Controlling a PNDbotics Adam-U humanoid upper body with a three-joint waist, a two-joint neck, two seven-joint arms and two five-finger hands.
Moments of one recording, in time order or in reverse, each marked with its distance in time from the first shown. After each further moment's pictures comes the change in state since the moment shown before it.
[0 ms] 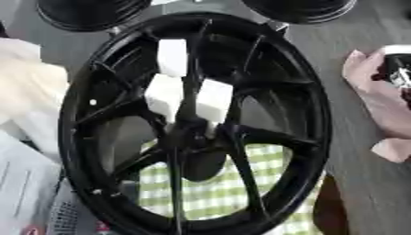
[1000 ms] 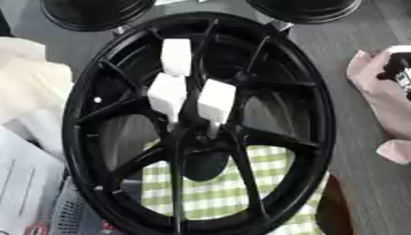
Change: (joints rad) left arm 0.034 0.035 -0.106 -0.173 -0.025 0.040 -0.155; right arm -0.004 0.000 0.001 -0.003 0.000 -0.010 -0.011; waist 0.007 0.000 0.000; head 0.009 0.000
